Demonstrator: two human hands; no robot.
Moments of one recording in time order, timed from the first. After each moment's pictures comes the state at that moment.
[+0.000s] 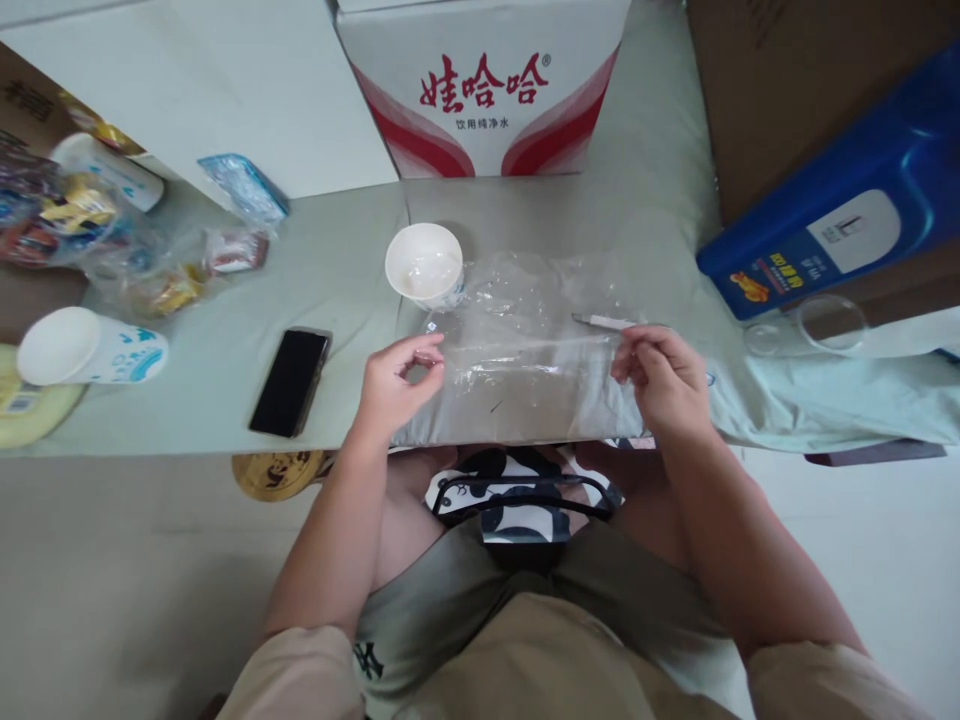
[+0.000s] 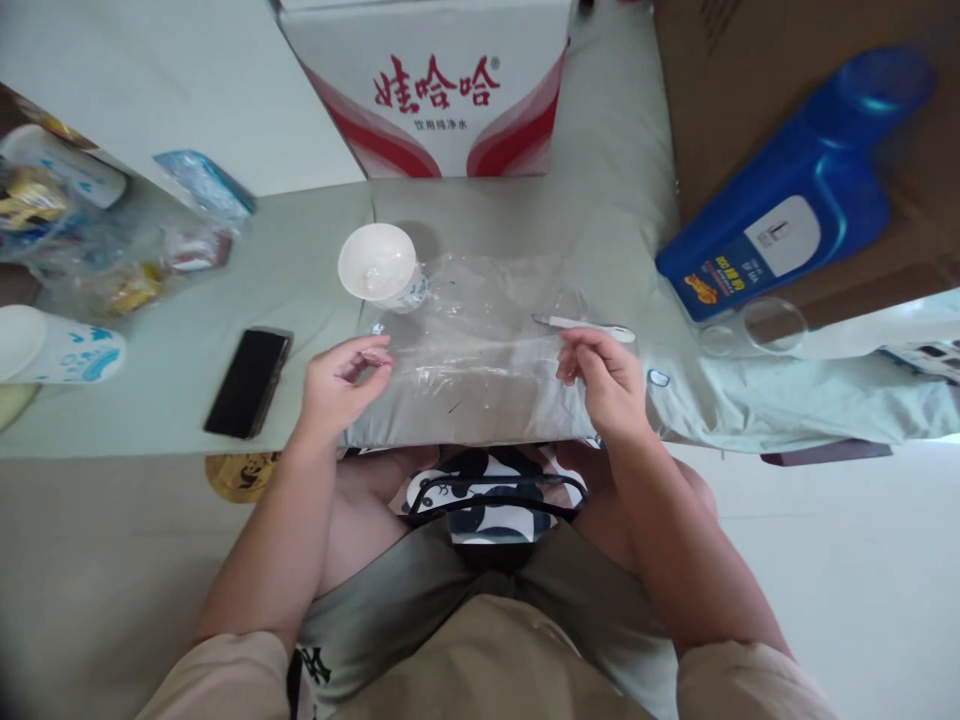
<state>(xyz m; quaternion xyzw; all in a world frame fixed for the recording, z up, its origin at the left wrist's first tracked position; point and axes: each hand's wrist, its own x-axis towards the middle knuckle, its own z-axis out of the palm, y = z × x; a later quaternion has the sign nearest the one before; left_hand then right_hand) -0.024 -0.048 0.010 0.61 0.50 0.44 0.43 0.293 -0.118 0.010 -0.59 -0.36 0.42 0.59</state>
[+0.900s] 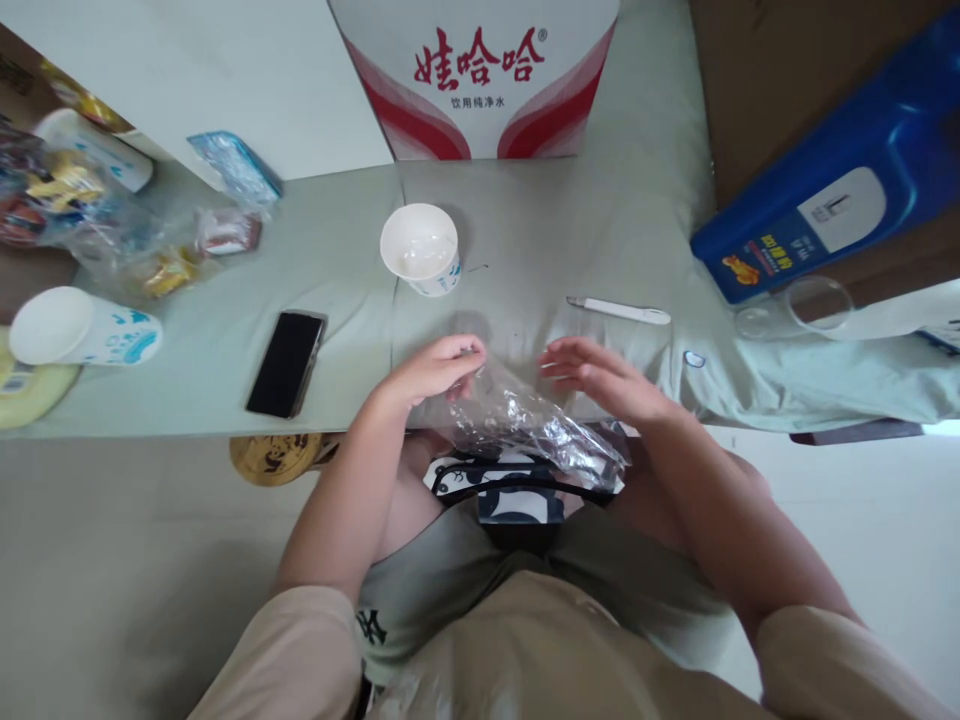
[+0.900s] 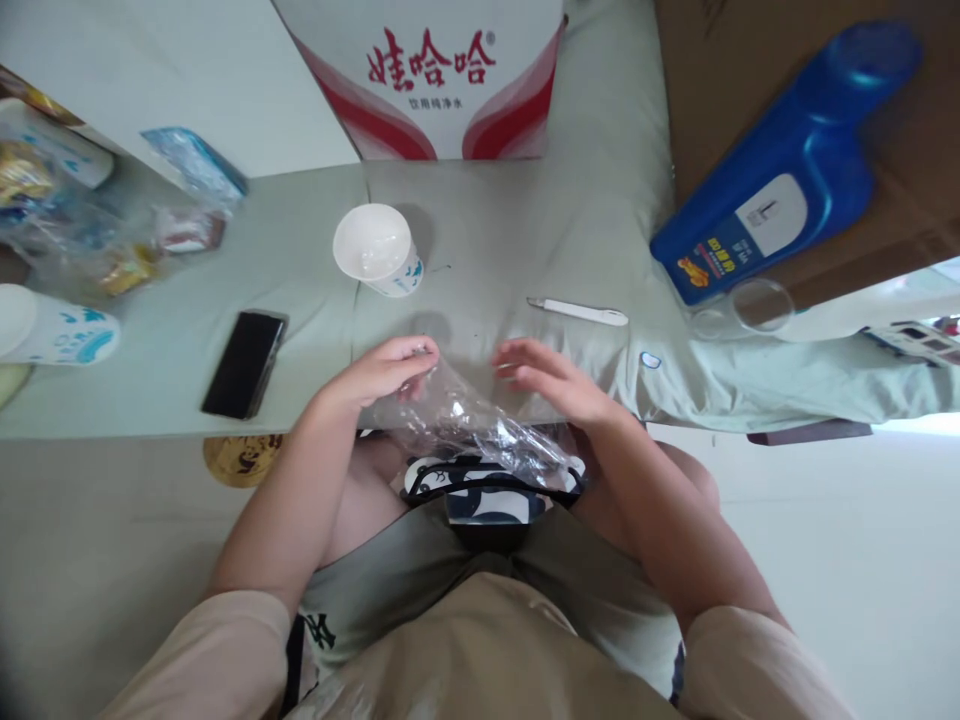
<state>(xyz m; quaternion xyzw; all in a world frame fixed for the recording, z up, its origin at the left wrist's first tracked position) 0.016 -0.046 0.030 0.56 0.48 0.08 0.67 0.291 -0.120 -0.007 -0.44 -0.44 0.68 0.39</state>
